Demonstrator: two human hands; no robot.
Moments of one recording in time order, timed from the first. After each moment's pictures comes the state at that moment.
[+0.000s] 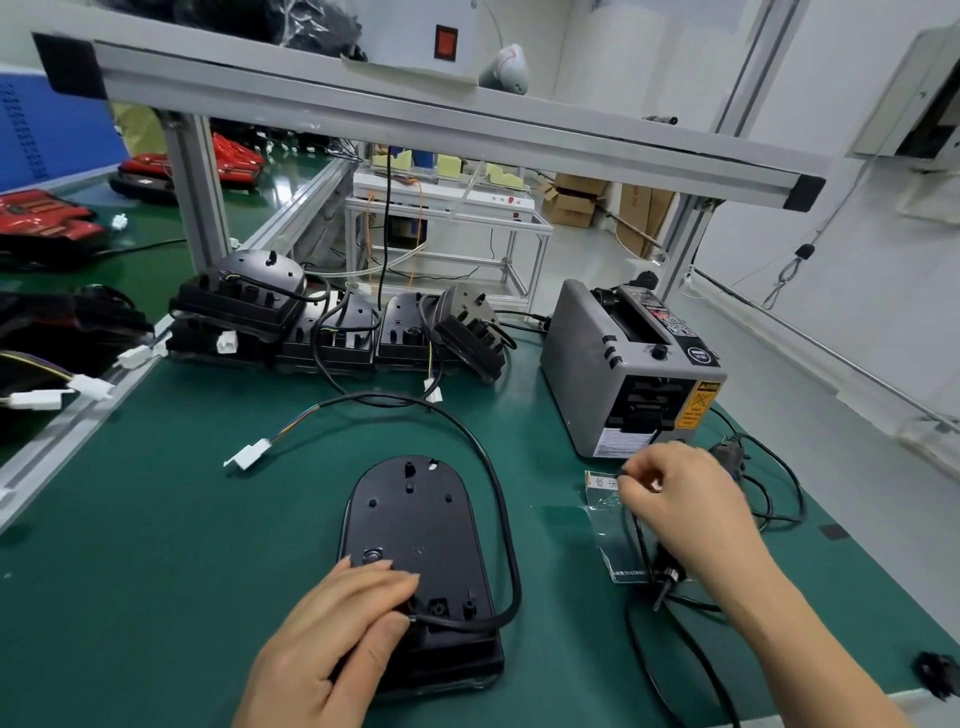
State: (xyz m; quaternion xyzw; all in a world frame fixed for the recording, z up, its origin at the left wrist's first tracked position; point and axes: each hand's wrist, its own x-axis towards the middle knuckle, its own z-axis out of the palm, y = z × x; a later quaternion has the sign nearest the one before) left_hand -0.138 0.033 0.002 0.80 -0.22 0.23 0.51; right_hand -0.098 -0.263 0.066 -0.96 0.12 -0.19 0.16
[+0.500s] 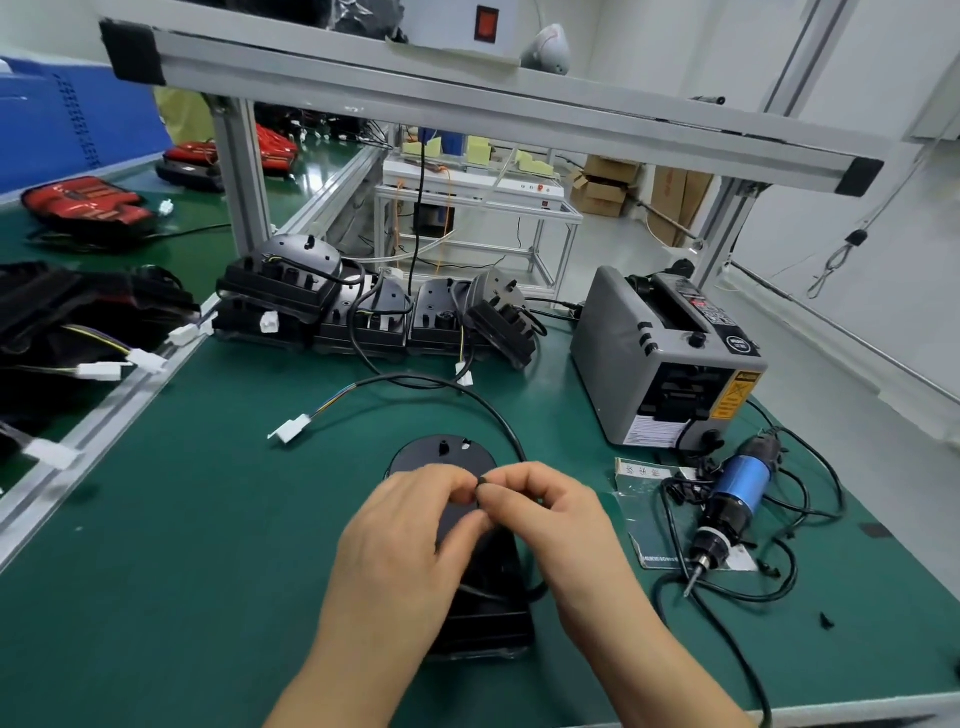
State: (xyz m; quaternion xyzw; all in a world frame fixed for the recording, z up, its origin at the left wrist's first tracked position) left_hand -0.120 0.005 0.047 0.85 -0.17 0.25 0.43; right_hand -0.120 -0.129 0.059 -0.75 0.01 -0.05 0.66
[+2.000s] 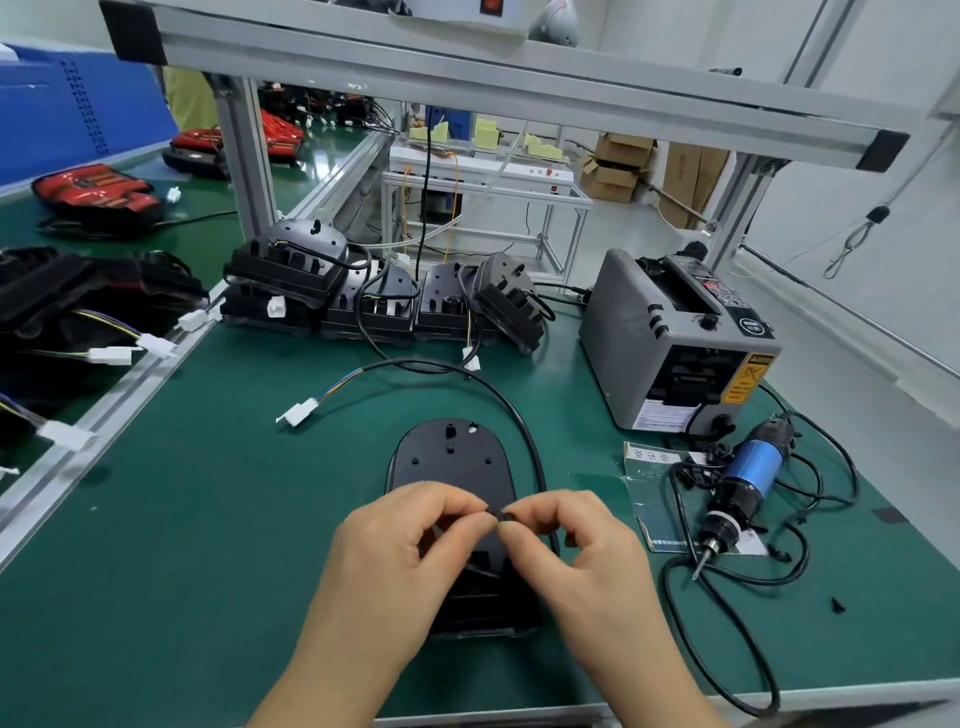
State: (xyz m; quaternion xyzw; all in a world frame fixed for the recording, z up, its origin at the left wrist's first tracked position) left_hand -0.134 0.016 0.047 0.82 -0.17 0.17 0.52; right_hand -0.154 -0.133 0.046 -0.85 -0.02 -0.19 0.49
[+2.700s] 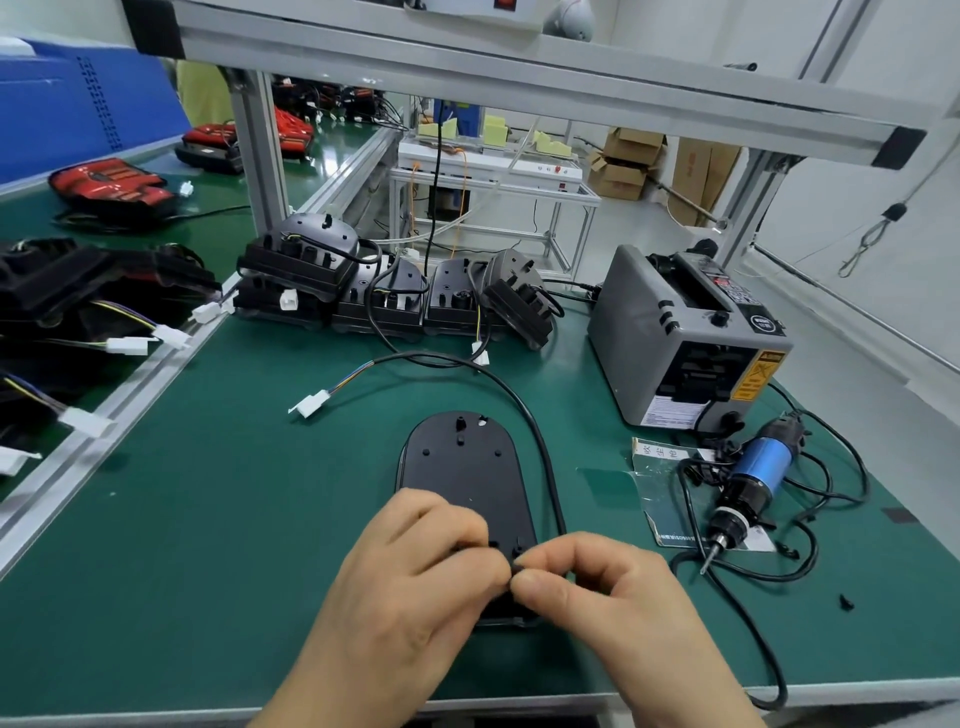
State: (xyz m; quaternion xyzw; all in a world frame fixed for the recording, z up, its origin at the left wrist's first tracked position) left_hand -0.143 0.033 0.033 0.80 -0.38 0.33 0.32; right_hand -0.181 -0.140 0.060 -0.79 0.02 0.01 0.61
